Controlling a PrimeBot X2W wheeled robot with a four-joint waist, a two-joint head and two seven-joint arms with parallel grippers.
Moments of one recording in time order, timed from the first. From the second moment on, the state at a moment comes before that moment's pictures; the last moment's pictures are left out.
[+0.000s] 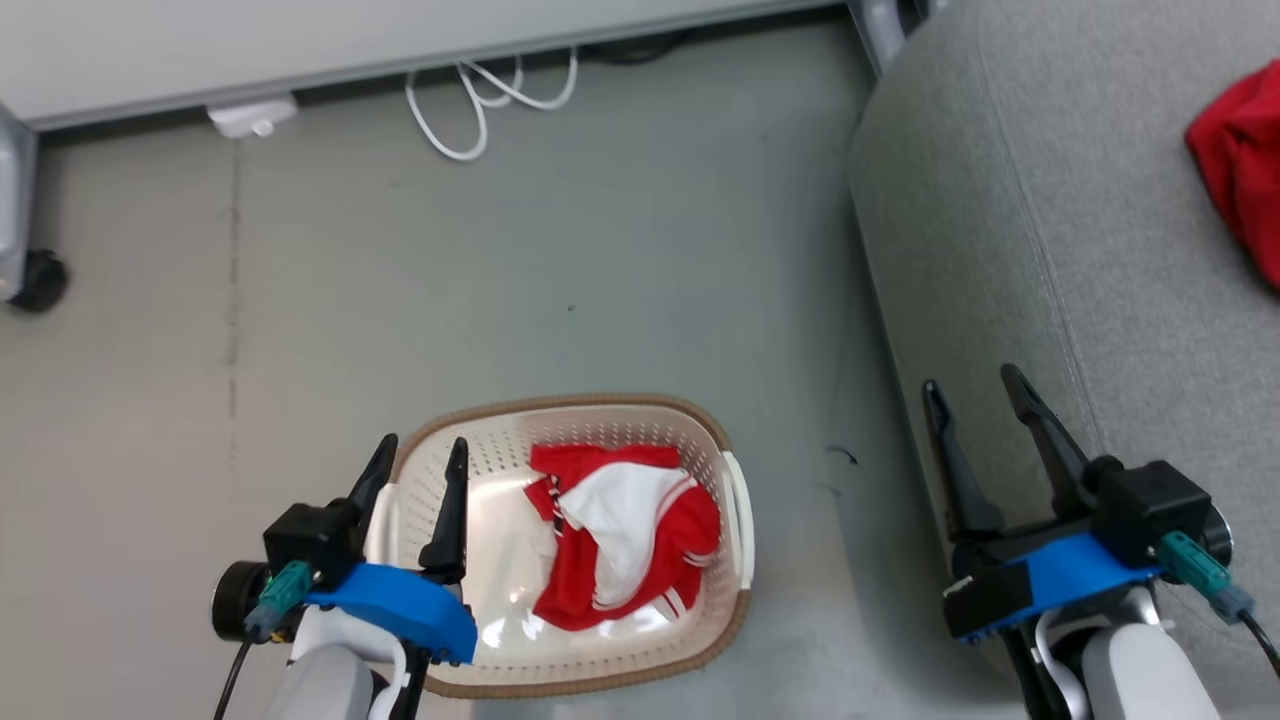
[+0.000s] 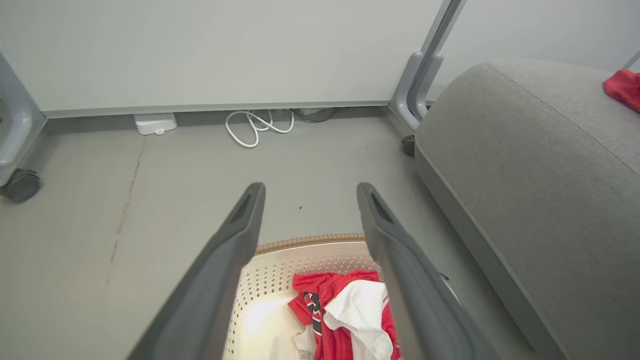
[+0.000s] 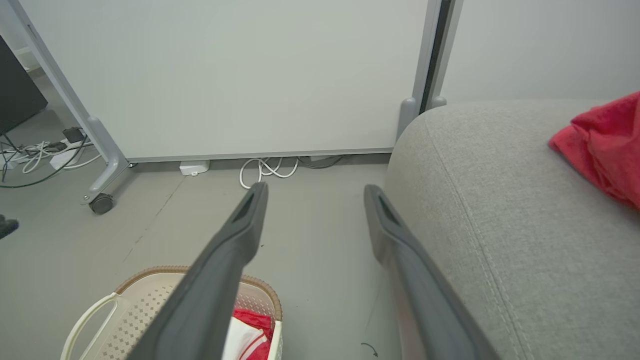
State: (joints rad) left arm -0.24 0.11 -0.21 0.52 -0.29 -0.13 -0.26; right arm -0.15 -0.05 0.03 0.10 0.10 0.13 -0.13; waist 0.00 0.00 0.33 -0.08
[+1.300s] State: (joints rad) left arm -0.68 0.14 -0.60 1.11 -0.63 -0.13 -0.06; right arm -0.33 -0.05 0.21 0.18 0.20 0.13 -0.25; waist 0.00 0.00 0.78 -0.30
